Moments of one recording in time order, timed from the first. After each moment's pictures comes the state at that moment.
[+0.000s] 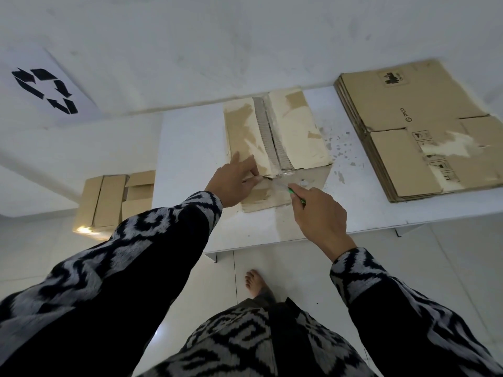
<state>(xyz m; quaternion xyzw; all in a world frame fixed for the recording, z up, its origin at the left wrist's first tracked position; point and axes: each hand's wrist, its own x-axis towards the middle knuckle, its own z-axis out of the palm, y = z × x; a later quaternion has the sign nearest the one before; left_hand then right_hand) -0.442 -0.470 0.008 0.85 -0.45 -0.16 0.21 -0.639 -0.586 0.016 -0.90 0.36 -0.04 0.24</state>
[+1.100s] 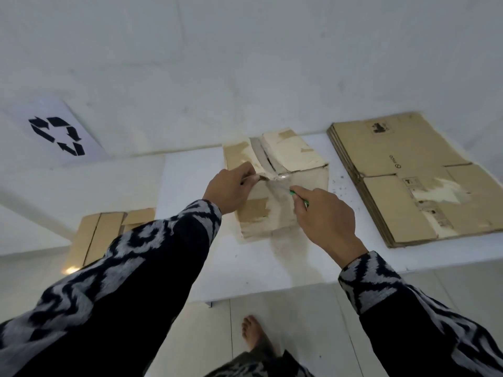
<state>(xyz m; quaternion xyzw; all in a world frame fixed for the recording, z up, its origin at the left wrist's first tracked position) -0.401 -0.510 0.068 0.86 -0.43 -0.06 0.27 -0.597 -0.629 0.085 -0.92 0.33 -0.09 0.18</state>
